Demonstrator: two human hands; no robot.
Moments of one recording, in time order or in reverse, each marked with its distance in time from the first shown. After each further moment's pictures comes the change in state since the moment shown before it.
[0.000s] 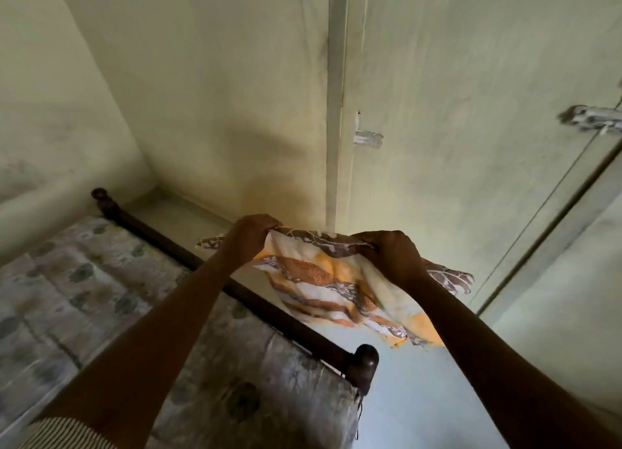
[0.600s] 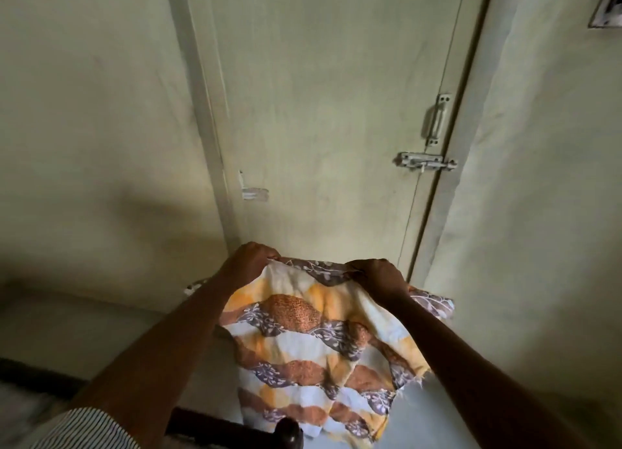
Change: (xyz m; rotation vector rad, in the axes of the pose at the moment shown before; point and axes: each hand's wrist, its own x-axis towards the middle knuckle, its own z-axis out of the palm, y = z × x) left_hand 0.164 0.111 0.086 -0.091 -0.204 0.224; right_hand -0.027 0.127 -0.098 -0.149 0.101 0.394
